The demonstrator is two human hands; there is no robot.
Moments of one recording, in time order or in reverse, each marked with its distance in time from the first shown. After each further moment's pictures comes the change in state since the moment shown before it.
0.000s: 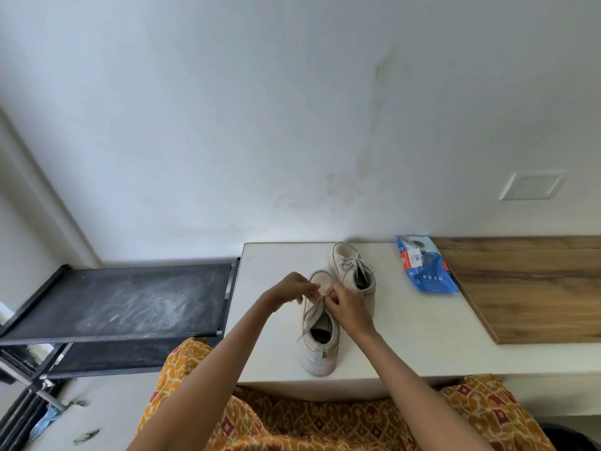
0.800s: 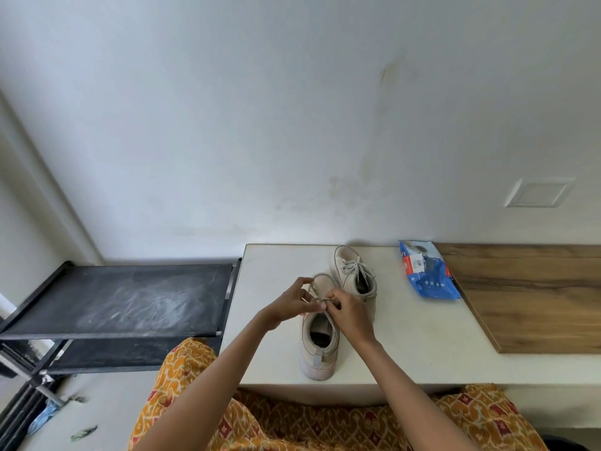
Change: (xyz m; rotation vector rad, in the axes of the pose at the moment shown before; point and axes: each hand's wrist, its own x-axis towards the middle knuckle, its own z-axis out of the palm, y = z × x) left_hand -0.011 -0.023 0.015 -0.215 -0.009 0.068; right_hand -0.002 0.007 0.007 0.022 0.034 0.015
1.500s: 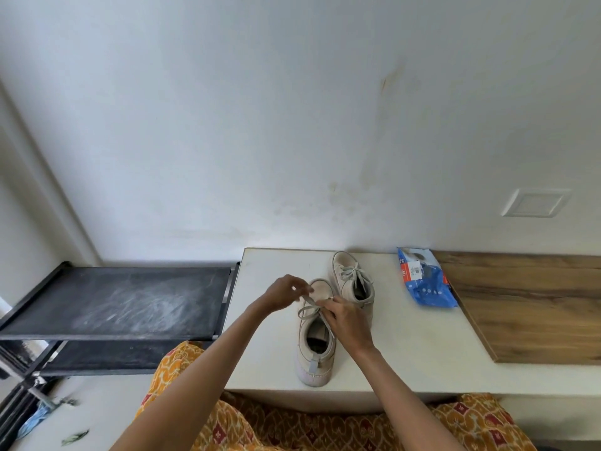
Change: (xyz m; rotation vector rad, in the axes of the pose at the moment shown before) left_hand 0.021 0.015 -0.021 0.475 0.145 0.097; right_hand -0.004 0.000 -0.006 -0.139 0.053 -0.252
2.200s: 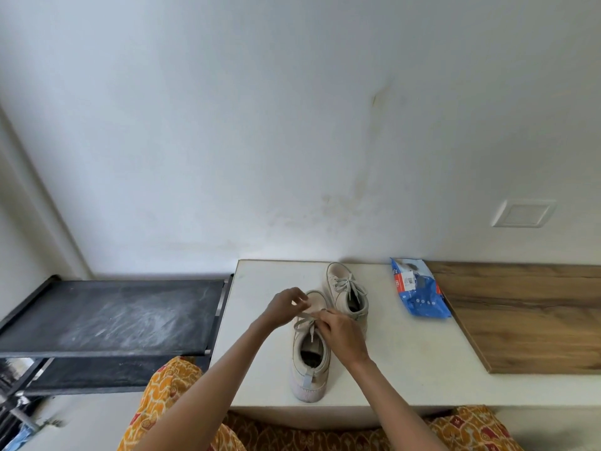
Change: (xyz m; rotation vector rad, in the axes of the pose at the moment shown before) left_hand 0.008 -0.003 0.020 -0.025 0.125 -0.023; right_hand 0.001 0.000 -0.004 0.046 -0.094 0.047
